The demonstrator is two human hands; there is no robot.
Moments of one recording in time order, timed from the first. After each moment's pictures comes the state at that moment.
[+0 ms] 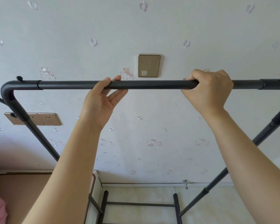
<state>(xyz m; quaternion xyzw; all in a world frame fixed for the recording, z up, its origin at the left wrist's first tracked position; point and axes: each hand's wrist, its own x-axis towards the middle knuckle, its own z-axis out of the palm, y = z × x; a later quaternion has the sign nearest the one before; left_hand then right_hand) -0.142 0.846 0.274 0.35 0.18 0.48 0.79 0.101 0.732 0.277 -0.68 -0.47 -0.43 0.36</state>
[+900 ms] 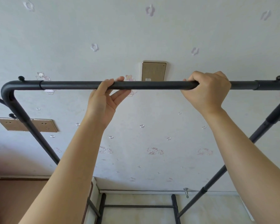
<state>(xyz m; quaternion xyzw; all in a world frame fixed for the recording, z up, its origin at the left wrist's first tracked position) -0.115 0.895 0.272 0.35 0.17 0.49 0.78 0.133 0.789 0.278 -0.67 -0.47 -0.45 0.37</state>
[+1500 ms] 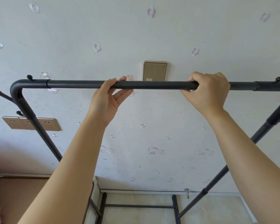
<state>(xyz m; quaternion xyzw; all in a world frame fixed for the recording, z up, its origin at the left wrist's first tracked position) -0.115 0.897 0.272 0.33 0.17 0.48 0.79 0.127 0.776 0.280 -0.70 -0.50 -0.39 0.33</state>
